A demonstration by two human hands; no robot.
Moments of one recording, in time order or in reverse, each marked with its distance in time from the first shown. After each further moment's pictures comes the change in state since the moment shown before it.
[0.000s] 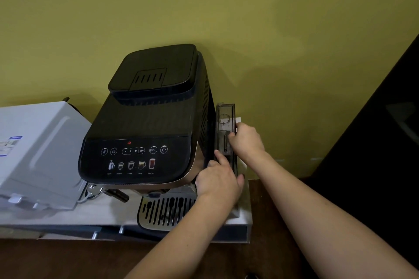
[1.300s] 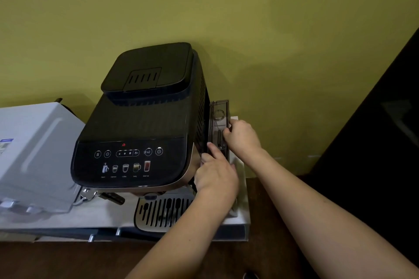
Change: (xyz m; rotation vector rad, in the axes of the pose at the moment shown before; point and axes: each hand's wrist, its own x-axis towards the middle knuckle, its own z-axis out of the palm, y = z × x) left_hand 0.009 0.007 -0.009 -0.111 -0.009 -0.120; right_hand 0.010 0.000 0.003 -0.041 0.027 -0.098
